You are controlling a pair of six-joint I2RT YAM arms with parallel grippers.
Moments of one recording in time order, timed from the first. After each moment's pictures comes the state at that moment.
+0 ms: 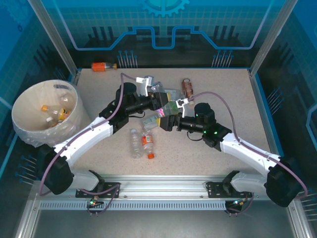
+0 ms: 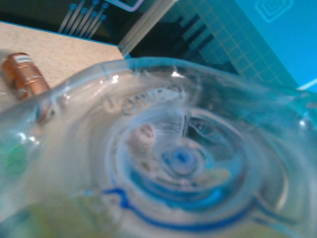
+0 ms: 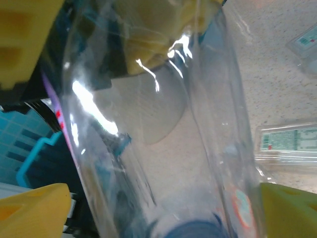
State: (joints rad) left arm -0.56 1.35 1.08 0.04 0.37 -0.70; right arm 0.65 1.18 0.75 0.14 -0.48 0.67
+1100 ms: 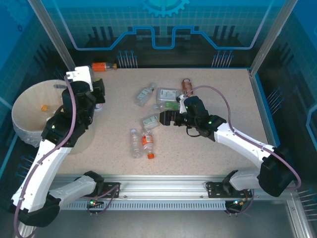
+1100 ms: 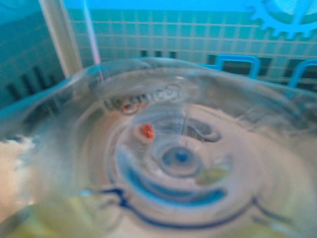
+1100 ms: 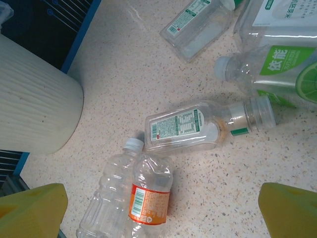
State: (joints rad) left arm -0.39 0.98 1.41 -0.71 -0.62 -0.16; right arm 0.66 1.31 0.95 -0.25 -0.17 0.58
